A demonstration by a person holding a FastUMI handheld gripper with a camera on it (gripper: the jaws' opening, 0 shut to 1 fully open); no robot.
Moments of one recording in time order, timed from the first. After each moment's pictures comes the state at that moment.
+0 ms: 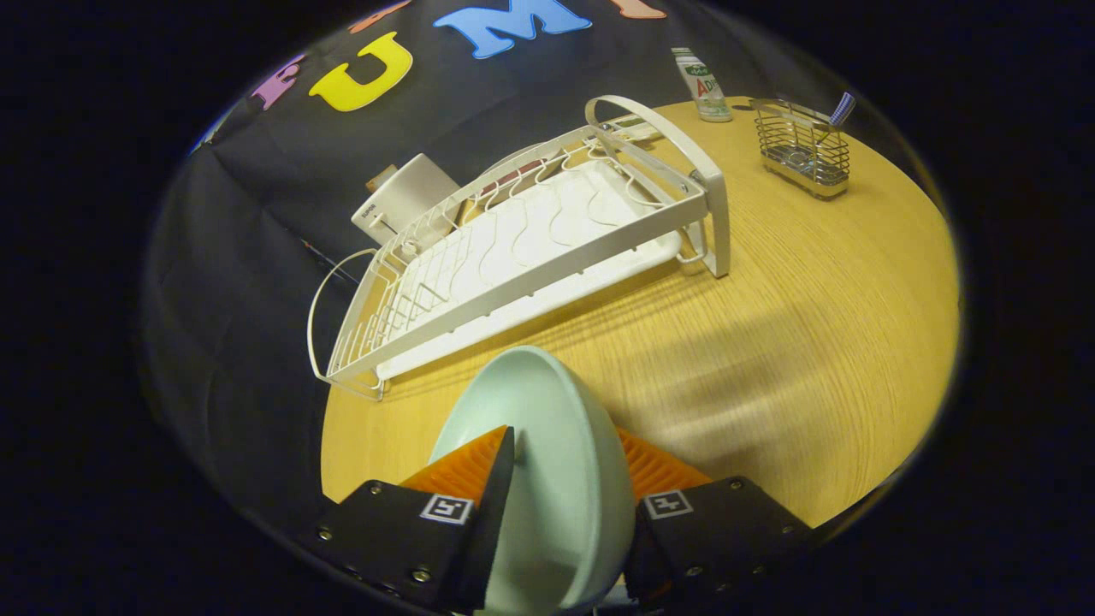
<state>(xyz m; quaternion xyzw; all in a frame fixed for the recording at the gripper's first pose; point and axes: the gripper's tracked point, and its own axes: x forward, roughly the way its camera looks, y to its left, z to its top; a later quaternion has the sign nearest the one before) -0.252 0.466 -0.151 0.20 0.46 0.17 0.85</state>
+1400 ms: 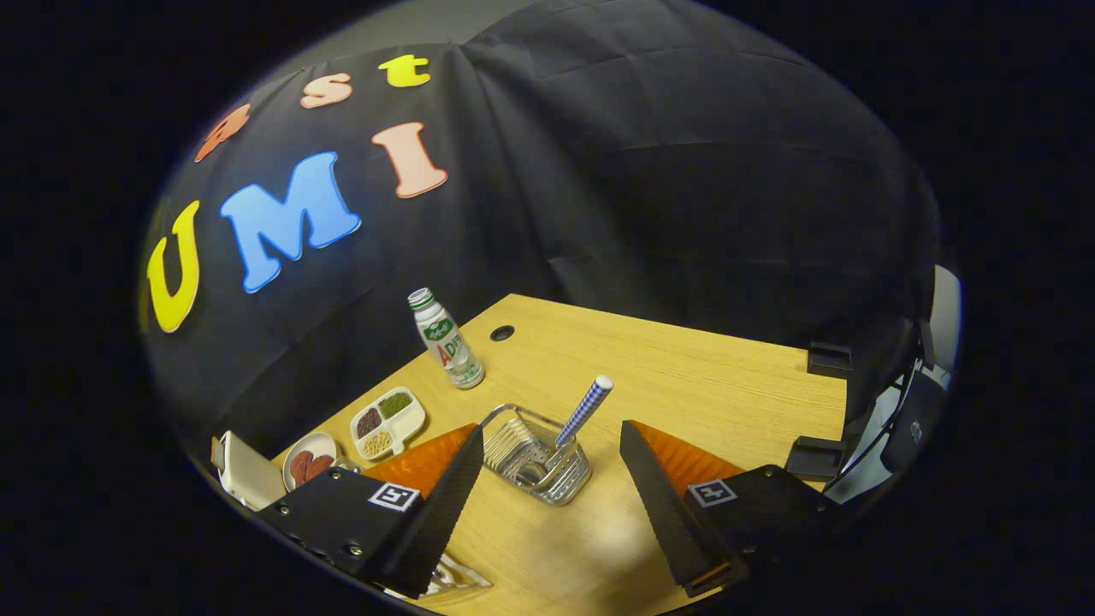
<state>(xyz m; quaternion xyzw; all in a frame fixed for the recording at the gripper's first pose) -0.059 0.163 -0.028 0.24 0.21 -0.27 0.91</state>
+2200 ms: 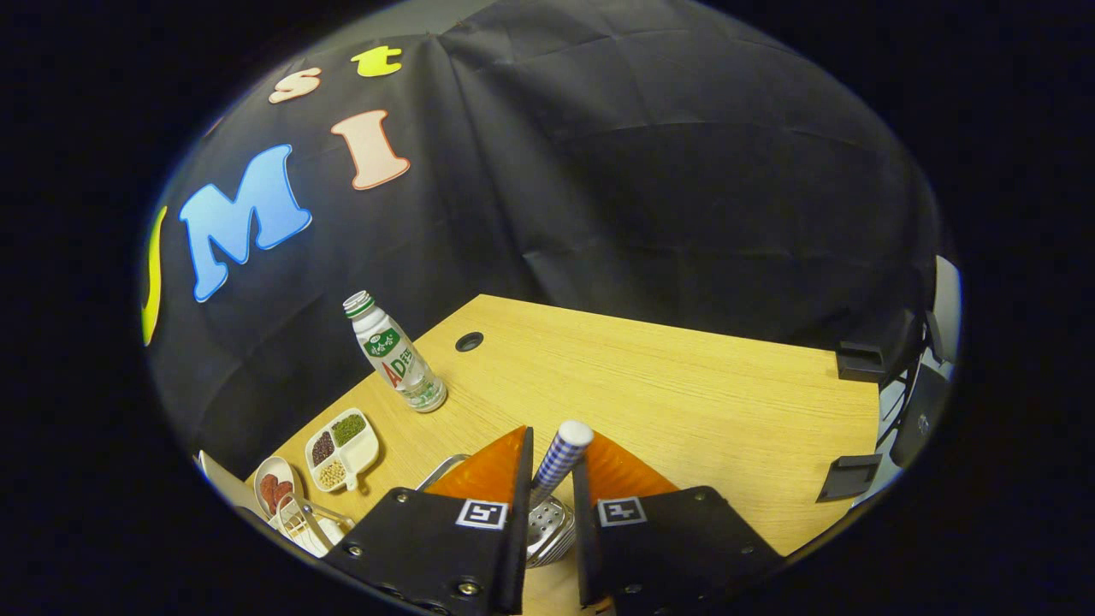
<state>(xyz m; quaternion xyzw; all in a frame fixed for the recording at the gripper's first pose) -0.001 0.141 -0.061 0.24 0.20 -0.26 0.91</state>
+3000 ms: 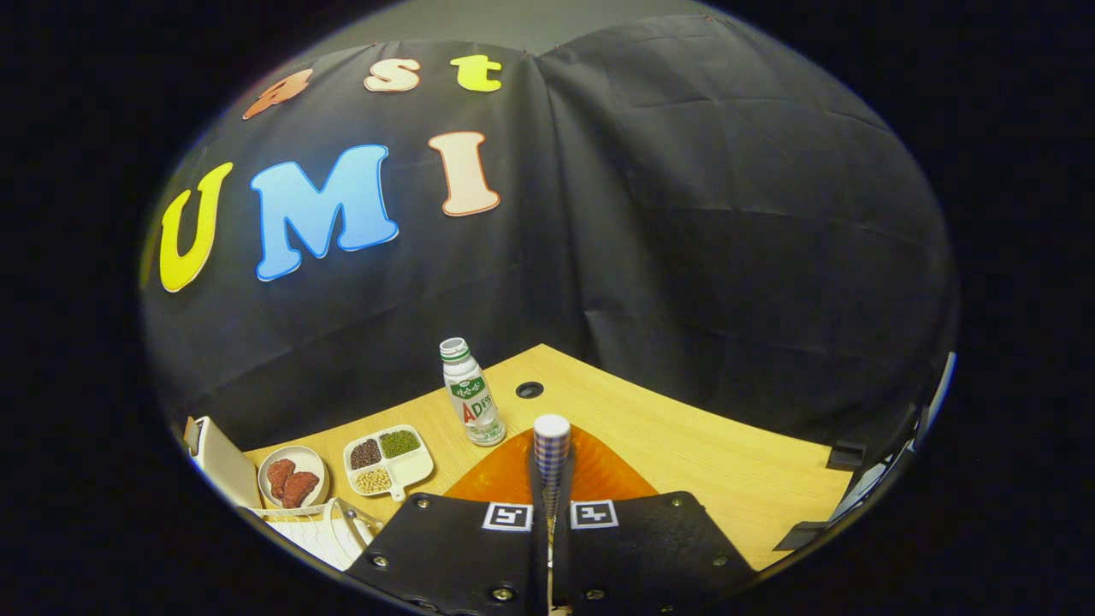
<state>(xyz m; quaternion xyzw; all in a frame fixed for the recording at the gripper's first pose) 0.014 0.172 0.047 0.11 0.16 -0.21 0.96</state>
